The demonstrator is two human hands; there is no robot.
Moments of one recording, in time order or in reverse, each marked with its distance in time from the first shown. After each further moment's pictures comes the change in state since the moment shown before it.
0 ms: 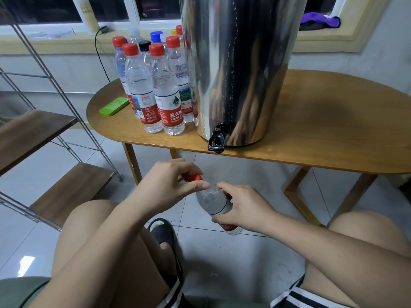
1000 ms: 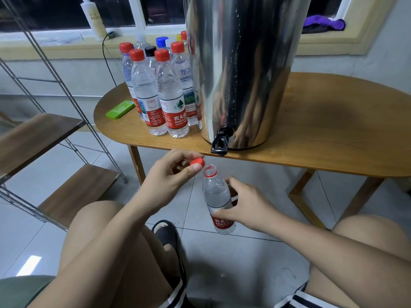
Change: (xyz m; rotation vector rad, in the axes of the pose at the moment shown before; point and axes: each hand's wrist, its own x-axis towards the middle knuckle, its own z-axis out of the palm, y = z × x) left_hand -0.003 0.001 0.001 -0.537 0.179 -0.107; right_hand -0.001 -0.008 -0.010 0.280 -0.003 0.063
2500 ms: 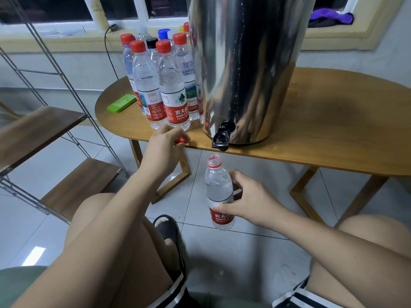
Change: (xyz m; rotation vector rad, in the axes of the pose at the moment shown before) left_hand 0.066 -0.033 -0.014 0.647 0.218 0.028; right_hand -0.004 0.000 -0.007 0.103 0.006 -0.061
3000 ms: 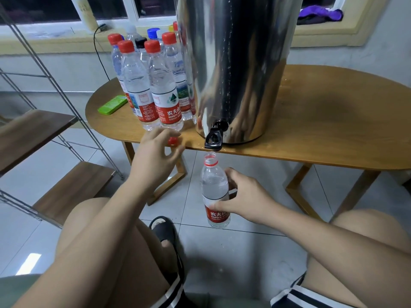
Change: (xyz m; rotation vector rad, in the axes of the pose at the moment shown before) left_hand -0.019 0.007 -0.009 -0.017 0.060 0.048; right_hand 0.006 0.005 0.000 -0.003 0.026 0.044
